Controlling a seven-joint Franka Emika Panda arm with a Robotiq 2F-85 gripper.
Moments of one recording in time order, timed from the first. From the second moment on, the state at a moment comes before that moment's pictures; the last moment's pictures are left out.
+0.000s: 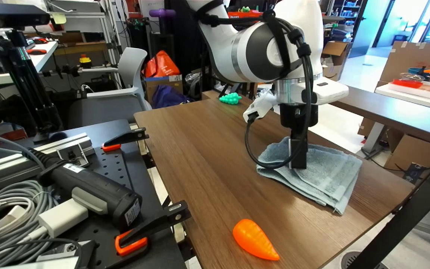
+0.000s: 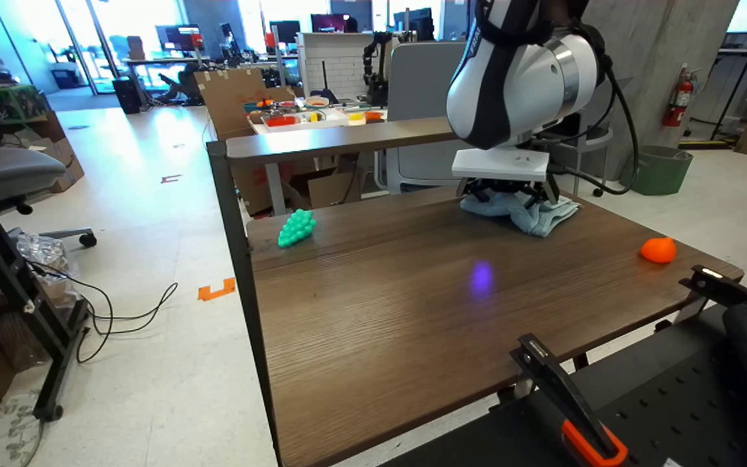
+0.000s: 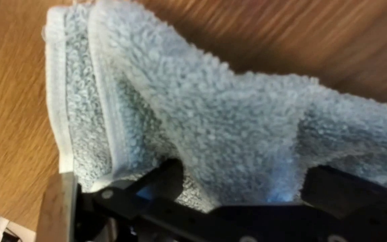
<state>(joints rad) 0.32 0.94 -0.42 -1.74 0.12 2.69 0.81</state>
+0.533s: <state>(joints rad) 0.32 0.94 -0.44 -1.74 0.10 2.69 0.85</state>
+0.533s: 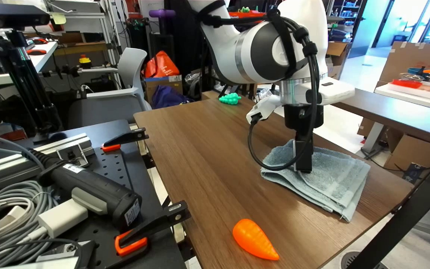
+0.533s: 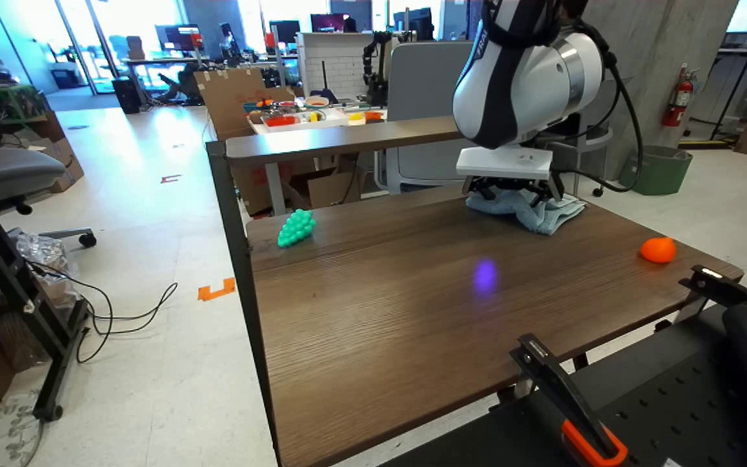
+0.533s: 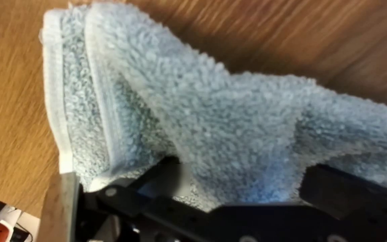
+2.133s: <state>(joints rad) 0.08 0.73 -0.21 -2.18 0.05 3.11 0.37</state>
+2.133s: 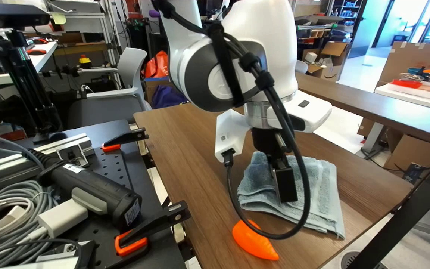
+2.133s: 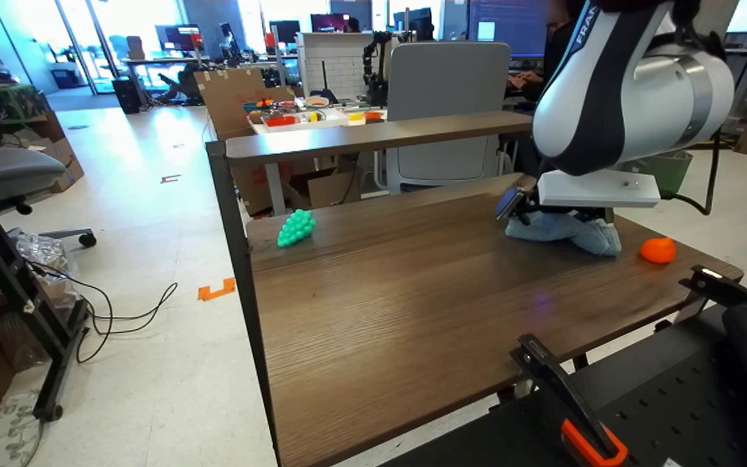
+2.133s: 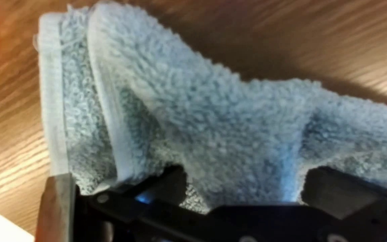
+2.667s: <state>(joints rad) 0.01 0.73 -0.11 -2.13 0.17 3.04 0.33</state>
